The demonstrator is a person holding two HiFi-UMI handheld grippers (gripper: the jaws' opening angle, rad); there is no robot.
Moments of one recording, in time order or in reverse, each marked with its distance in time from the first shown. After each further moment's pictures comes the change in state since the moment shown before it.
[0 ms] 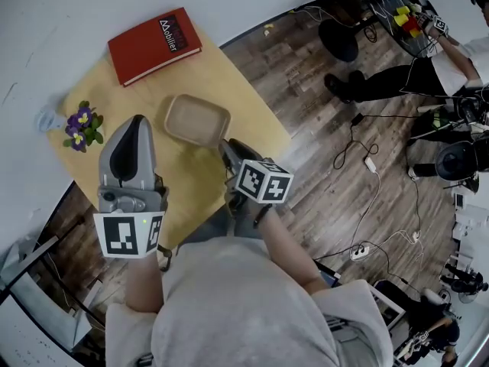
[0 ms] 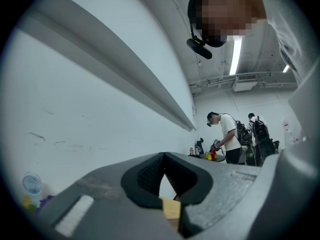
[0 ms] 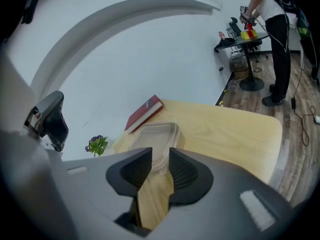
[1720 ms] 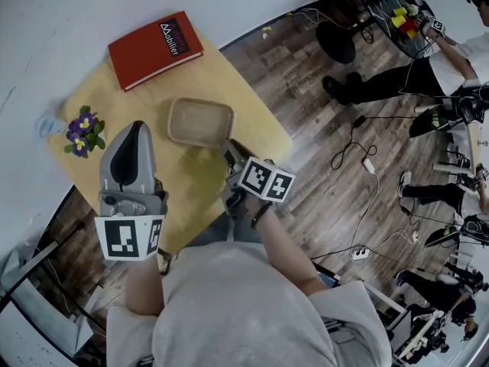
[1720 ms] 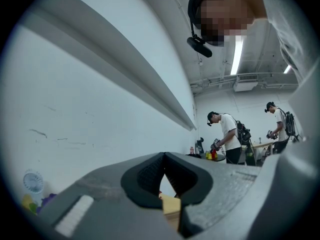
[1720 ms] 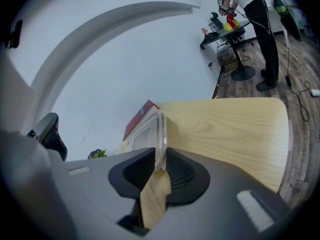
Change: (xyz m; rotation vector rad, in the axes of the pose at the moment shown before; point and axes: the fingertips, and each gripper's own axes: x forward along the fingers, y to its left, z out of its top) left arm -0.003 0.012 -0.010 -0.011 0.014 -0.001; right arm 0.013 -0.004 0.006 0.165 -0.068 0.018
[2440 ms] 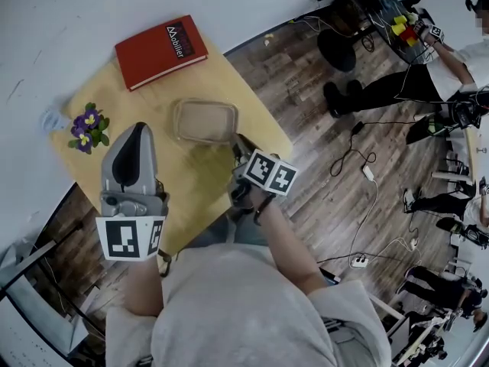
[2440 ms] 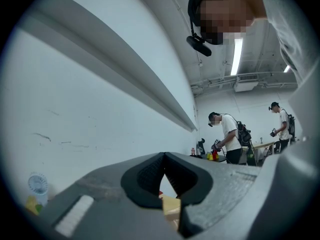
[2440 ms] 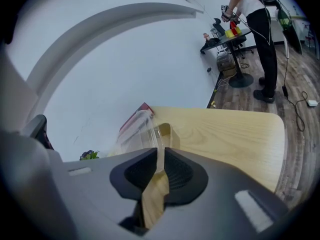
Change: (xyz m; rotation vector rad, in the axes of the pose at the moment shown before) left arm -0.011 0.000 0.009 0.008 -0.016 0.015; right arm 0.003 -0.015 0.020 -0.048 -0.016 -0.060
